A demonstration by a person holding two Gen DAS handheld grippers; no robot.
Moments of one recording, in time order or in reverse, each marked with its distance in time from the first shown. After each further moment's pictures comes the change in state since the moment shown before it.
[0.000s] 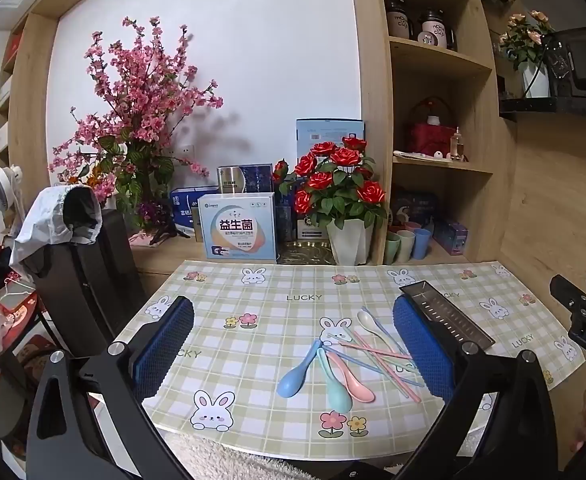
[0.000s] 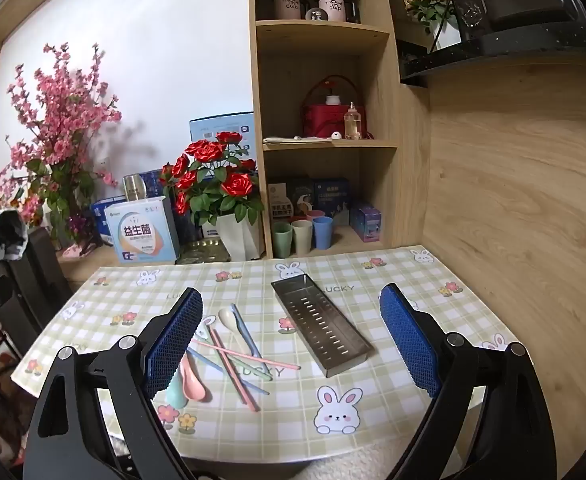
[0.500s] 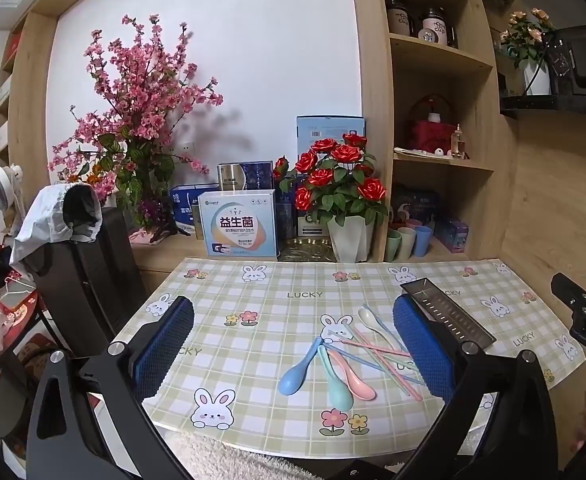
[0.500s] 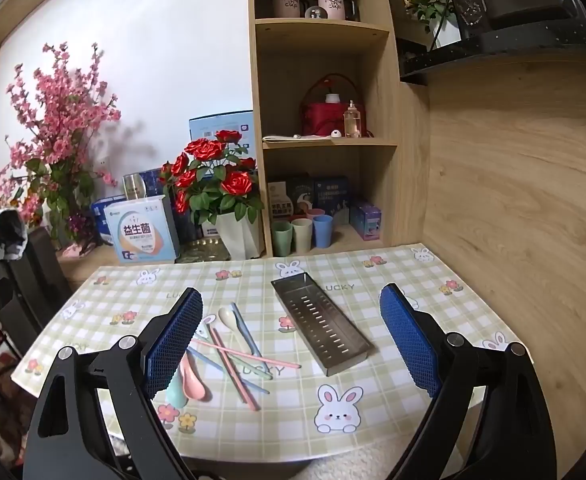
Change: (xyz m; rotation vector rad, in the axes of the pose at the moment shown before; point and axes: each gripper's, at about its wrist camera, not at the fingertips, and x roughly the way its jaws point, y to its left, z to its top) left arm -0.001 0.004 -0.005 0.008 0.006 -0.003; right arm 0.000 -0.002 -0.002 0.007 0.006 -0.001
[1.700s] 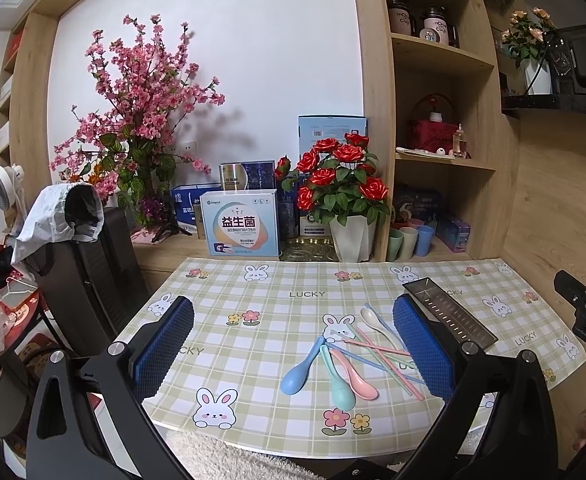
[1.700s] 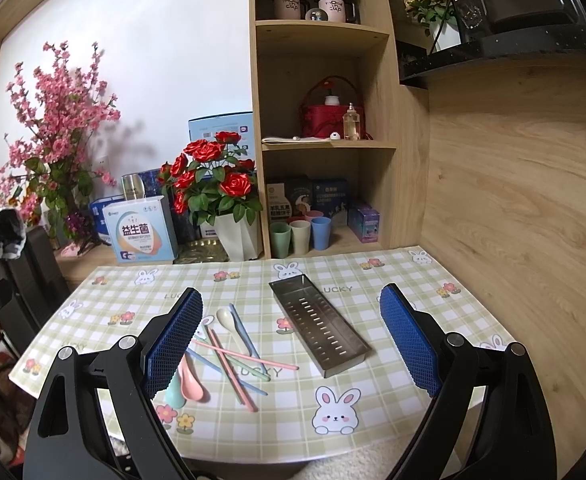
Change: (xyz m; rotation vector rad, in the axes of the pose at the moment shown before) left arm 0.005 -0.003 0.004 -0.004 0.009 0.010; right arm -0.002 0.003 0.005 -0.010 0.001 -0.005
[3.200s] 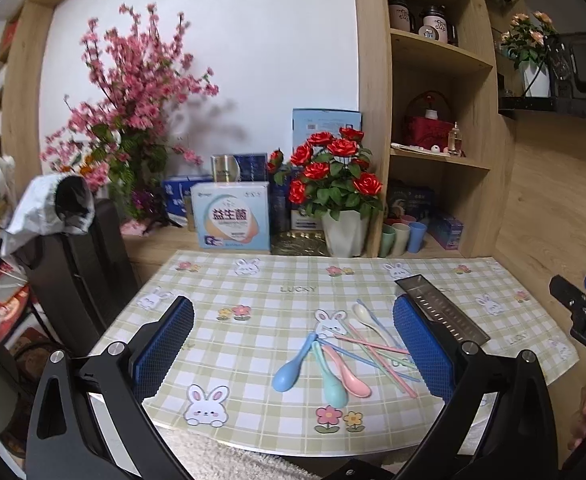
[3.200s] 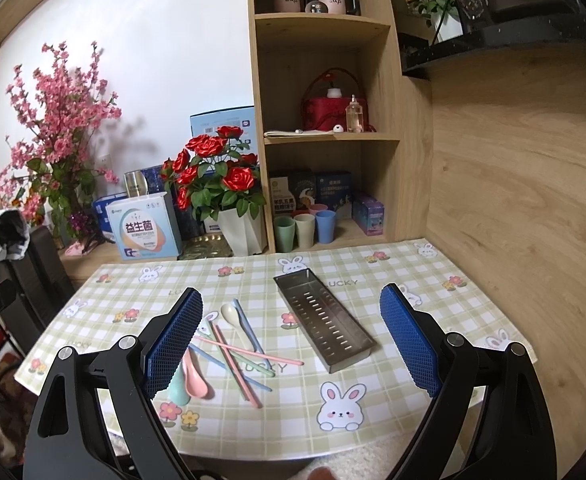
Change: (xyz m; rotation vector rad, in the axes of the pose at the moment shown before) left arm 0.013 0.009 0.002 -0.025 0.034 -0.052; right arm 0.010 -0.007 0.001 0.020 0.027 0.030
